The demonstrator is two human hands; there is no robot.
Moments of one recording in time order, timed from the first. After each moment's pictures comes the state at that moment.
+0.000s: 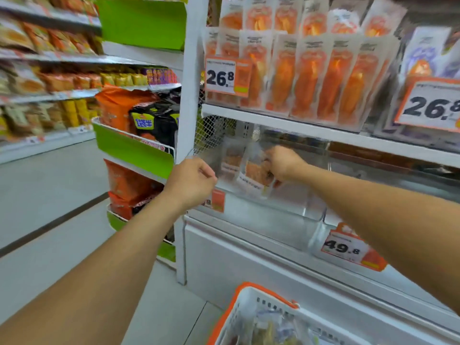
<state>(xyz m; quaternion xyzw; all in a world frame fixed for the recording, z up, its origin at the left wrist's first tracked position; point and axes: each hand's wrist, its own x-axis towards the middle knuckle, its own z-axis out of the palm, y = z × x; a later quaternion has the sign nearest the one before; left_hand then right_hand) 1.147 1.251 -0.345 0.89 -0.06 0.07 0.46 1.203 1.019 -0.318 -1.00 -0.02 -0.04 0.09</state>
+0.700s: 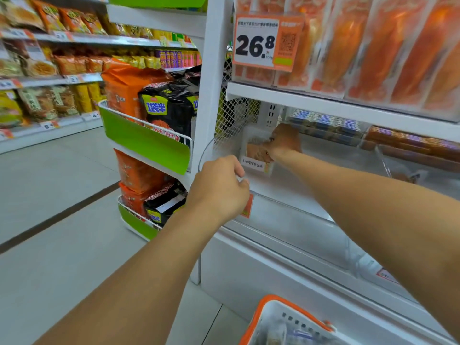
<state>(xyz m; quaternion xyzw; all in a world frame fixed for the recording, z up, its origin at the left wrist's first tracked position) 1.175 1.246 -0.371 0.91 -0.09 0.11 0.38 1.341 1.060 -0.374 -0.94 0.07 -0.20 0.25</state>
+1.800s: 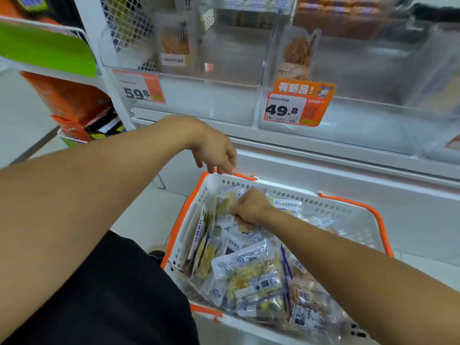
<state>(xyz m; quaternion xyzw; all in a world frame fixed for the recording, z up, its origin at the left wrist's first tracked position) 1.073 1.123 -0.420 0.86 -0.34 -0.39 0.00 0.972 1.012 -0.574 -0.88 0.19 0.20 0.38</state>
